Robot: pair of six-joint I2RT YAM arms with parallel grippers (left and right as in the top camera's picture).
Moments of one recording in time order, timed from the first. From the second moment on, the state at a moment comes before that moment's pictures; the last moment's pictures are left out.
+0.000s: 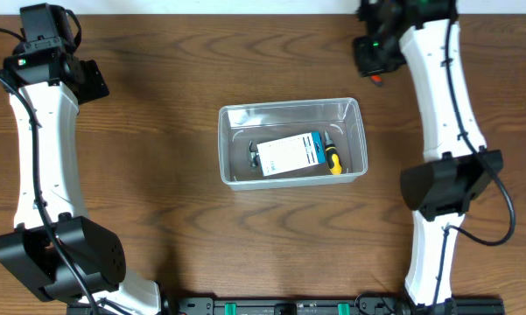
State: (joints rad) left arm 0.23 1.75 1.73 -1.05 -0.40 -0.15; right arm 0.22 2.25 2.51 -1.56 0.02 0.02
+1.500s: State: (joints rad) left arm 0.23 1.75 1.73 -1.05 -0.40 -0.15; right arm 0.48 2.20 2.06 -1.49 0.02 0.32
